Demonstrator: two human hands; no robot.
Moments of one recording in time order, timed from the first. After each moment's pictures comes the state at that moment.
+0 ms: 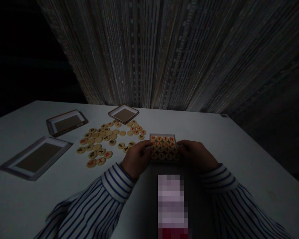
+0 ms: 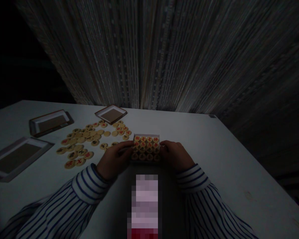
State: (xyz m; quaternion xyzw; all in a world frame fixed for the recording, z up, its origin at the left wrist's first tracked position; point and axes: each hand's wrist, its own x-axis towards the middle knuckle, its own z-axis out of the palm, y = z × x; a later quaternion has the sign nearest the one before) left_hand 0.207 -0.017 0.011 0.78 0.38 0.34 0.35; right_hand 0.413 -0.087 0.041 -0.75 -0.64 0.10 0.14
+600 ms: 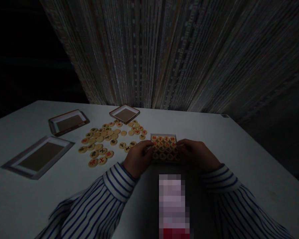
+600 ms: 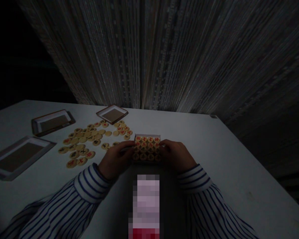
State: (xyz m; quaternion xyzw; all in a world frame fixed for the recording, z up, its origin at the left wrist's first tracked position) left_hand 0.207 -0.016 0.010 0.79 0.37 0.36 0.32; right_hand 0.416 -0.089 0.040 -0.73 -0.65 0.11 0.18
